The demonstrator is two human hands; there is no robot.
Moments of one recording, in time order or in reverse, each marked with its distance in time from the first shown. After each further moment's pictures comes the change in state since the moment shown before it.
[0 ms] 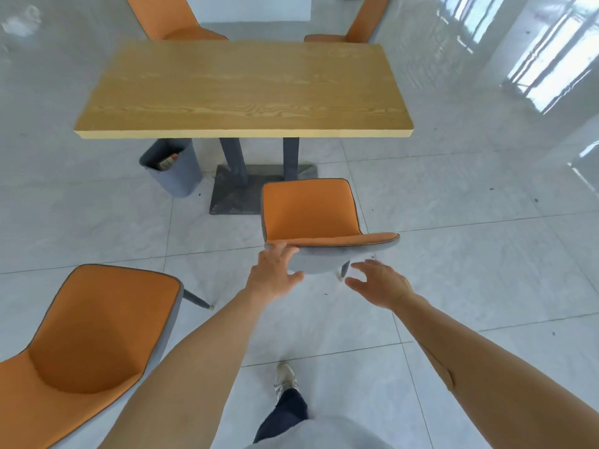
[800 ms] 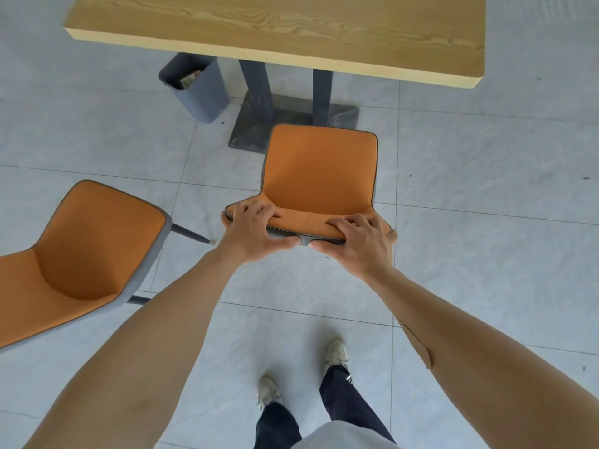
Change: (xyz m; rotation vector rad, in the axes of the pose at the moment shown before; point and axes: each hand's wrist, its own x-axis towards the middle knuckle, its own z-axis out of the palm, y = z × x) left_hand 0.066 0.056 0.033 0.072 0.053 -0.240; right_hand 0.117 0.070 -0.008 -0.052 0.196 -0.325
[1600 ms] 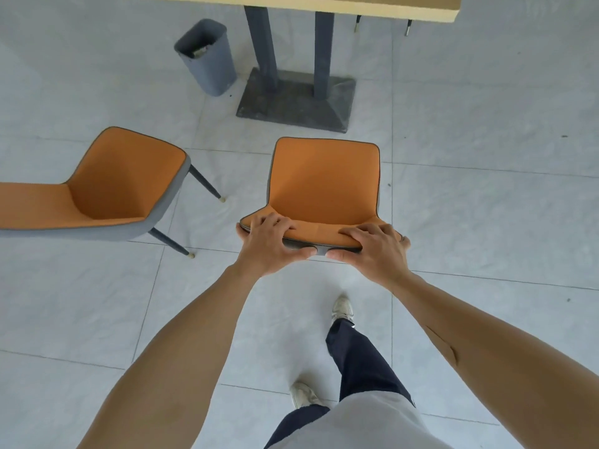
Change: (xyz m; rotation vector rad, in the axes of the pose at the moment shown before) left_hand -0.273 0.003 0.136 -0.039 0.084 0.054; right_hand -0.287 0.009 0.074 0.050 -0.023 -0.010
